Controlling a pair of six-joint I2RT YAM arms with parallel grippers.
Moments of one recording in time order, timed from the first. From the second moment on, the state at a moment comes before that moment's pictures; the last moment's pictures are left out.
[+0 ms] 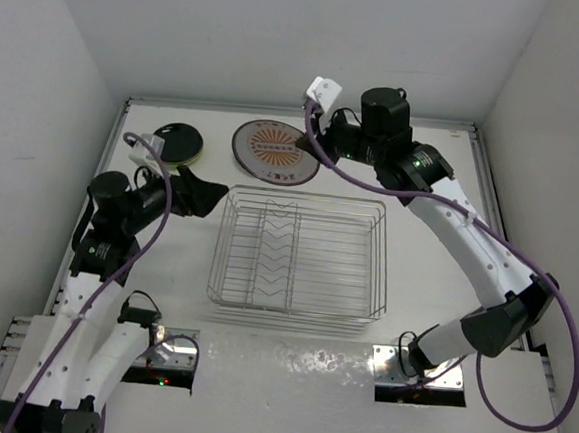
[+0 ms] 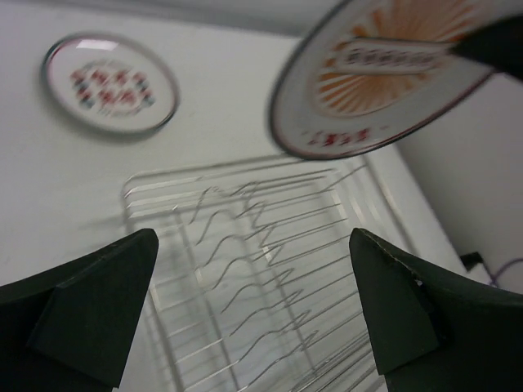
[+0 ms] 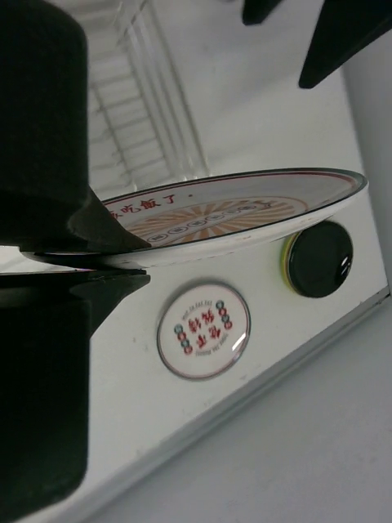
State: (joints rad) left arm -0.07 0.71 0.76 -0.28 0.46 -0.43; right arm 0.60 1.51 1.62 -0.46 -0.37 -0.41
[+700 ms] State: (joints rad) left arm -0.07 0.69 0.75 -0.05 0.70 -0.52; right arm 0.54 1.34 1.20 0.08 -0.64 0.61
